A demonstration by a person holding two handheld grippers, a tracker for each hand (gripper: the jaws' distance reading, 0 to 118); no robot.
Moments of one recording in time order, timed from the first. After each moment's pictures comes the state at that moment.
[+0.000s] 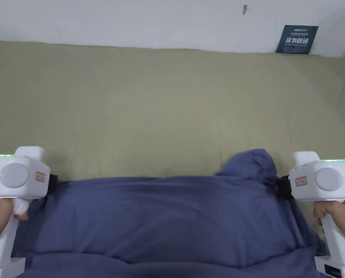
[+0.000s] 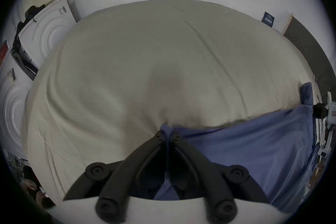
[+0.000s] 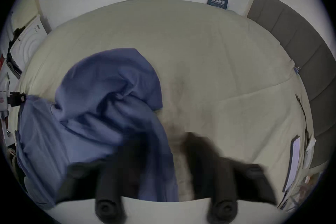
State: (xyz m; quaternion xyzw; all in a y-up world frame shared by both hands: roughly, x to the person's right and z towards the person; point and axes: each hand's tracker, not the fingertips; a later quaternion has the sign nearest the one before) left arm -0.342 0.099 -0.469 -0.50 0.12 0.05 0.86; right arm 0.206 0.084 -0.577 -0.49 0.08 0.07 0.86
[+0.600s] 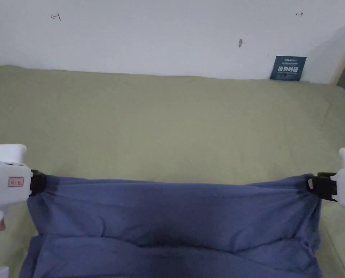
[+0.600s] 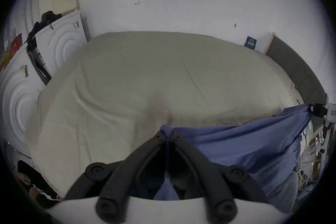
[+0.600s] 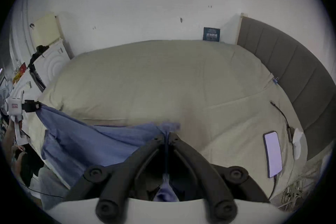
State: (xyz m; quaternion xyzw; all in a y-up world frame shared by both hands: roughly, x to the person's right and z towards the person) left arm -0.344 0.206 -0.328 -0.40 0.10 0.07 0.91; right arm 0.257 0.224 -0.426 -0.37 0.13 0.02 0.92
